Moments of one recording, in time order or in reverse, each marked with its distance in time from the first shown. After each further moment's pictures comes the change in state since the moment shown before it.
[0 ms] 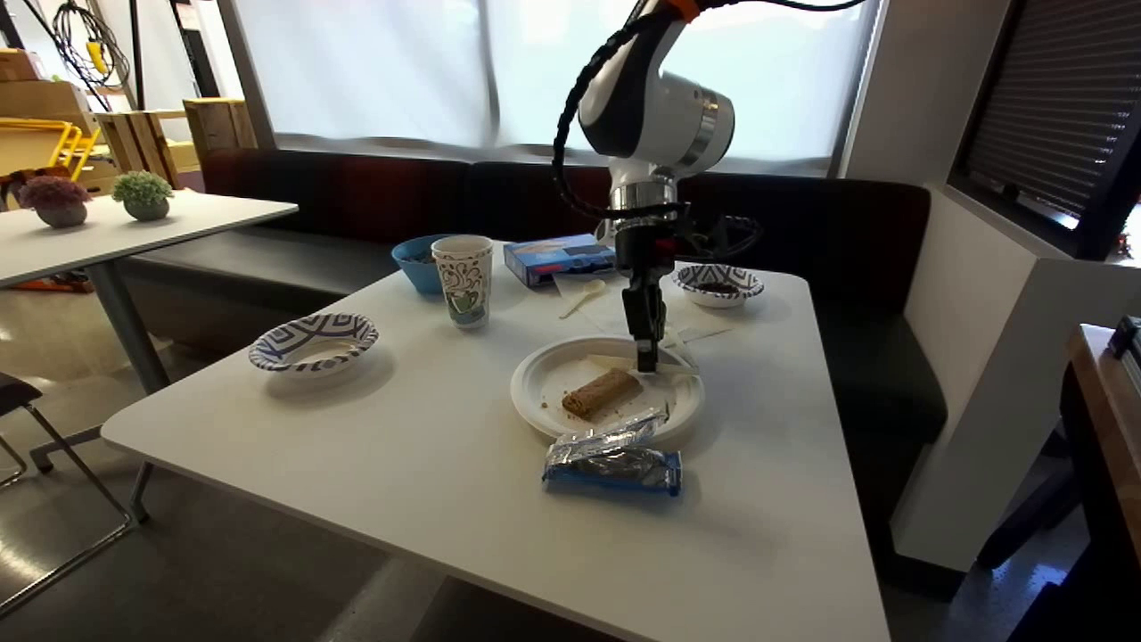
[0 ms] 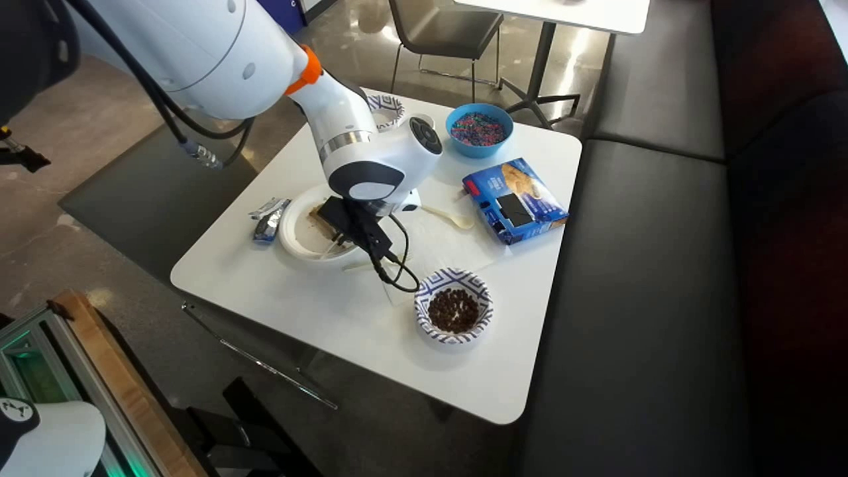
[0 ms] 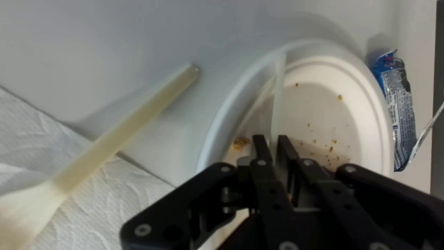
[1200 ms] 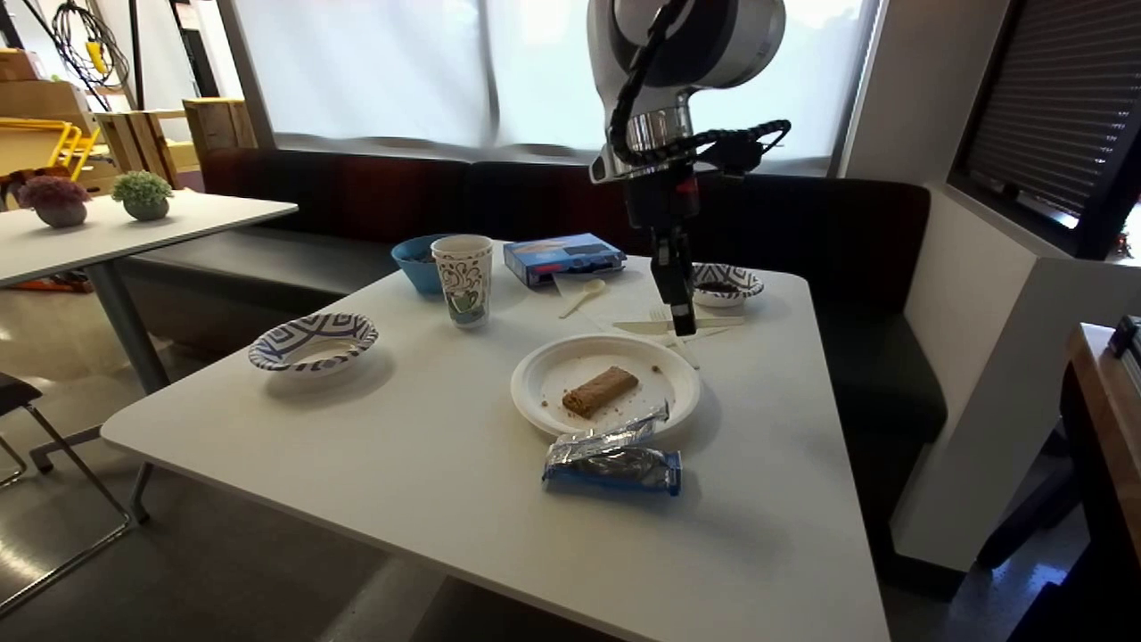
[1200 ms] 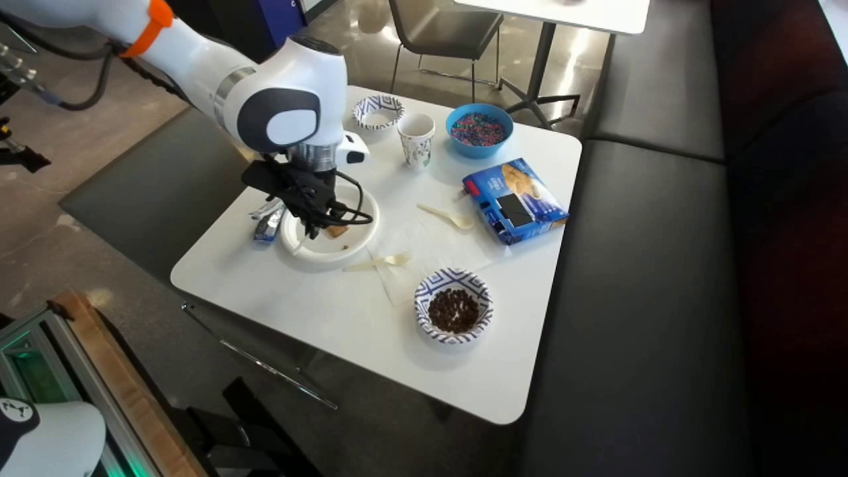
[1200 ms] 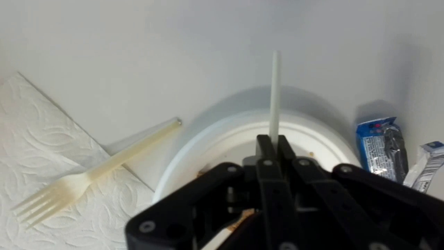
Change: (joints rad) arm 0.198 -0.354 -0.041 -0.360 -0.356 0.178 0.372
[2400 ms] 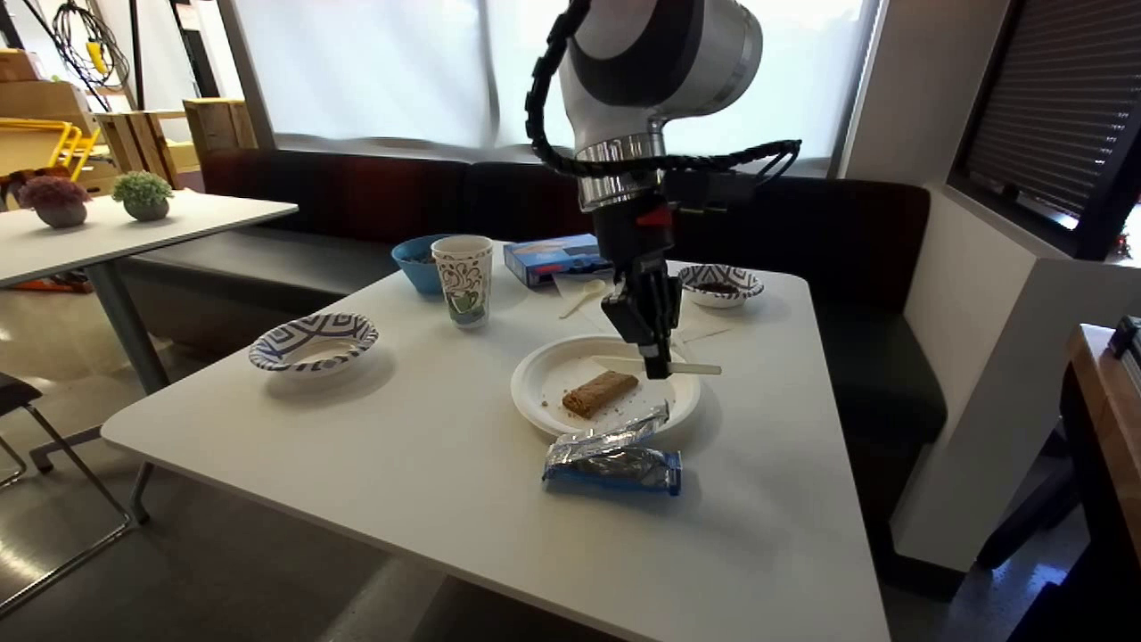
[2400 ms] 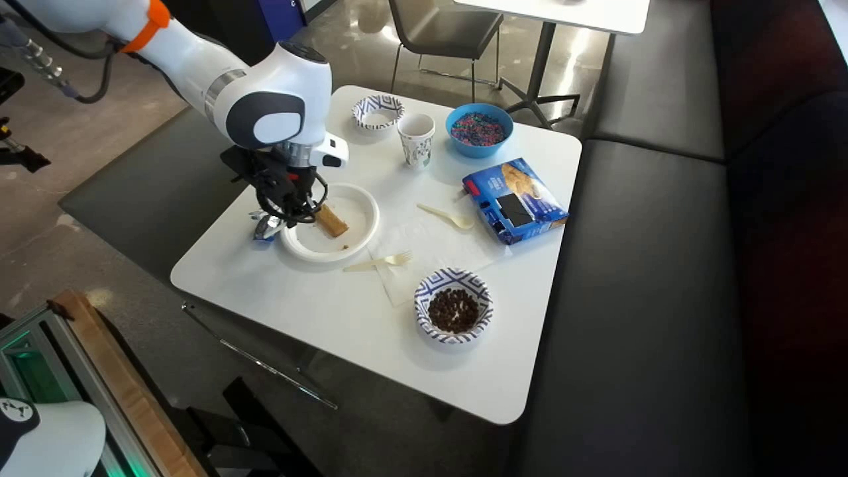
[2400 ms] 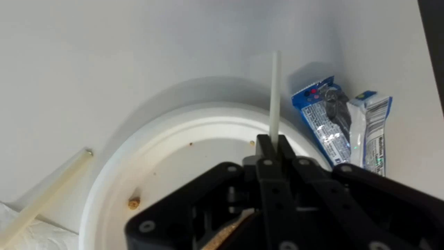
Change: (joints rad) arm 0.044 0.070 0.051 0.043 0.124 0.001 0.284
